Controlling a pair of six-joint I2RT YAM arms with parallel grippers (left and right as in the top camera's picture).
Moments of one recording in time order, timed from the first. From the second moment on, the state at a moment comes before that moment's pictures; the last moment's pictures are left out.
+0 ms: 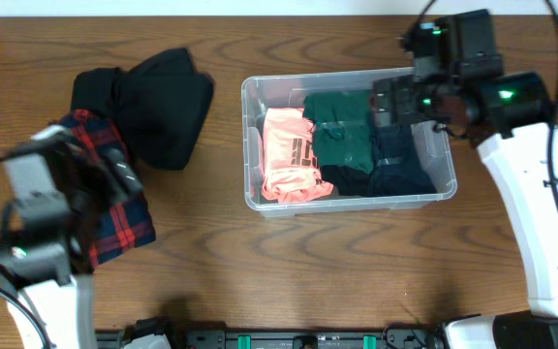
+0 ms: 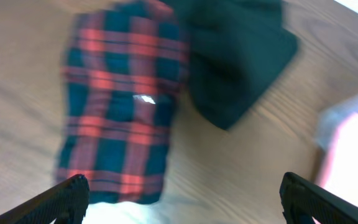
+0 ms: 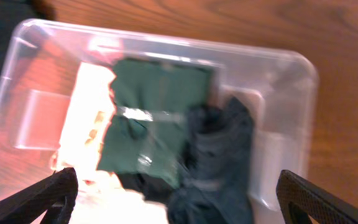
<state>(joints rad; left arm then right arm) 0.28 1.02 1.18 -1.05 -0.06 -0.30 0.21 1.57 1.69 -1.09 -0.09 0.08</state>
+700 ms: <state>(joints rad) 0.87 1.82 1.30 -0.96 0.31 -0.14 0.16 1.60 1.65 -1.18 -0.07 0.06</state>
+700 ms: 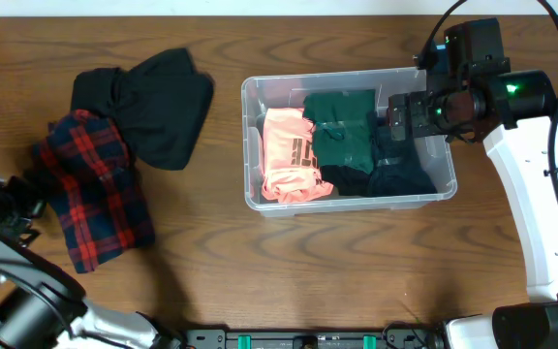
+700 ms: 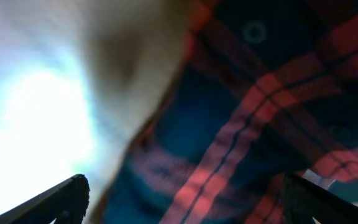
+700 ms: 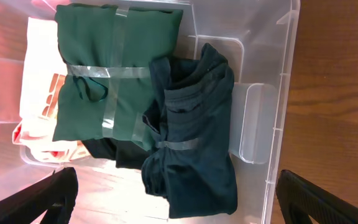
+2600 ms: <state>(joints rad) -0.16 1.07 1.30 -0.72 0.69 -0.38 -0.07 1.32 1.64 -1.22 0.09 0.10</state>
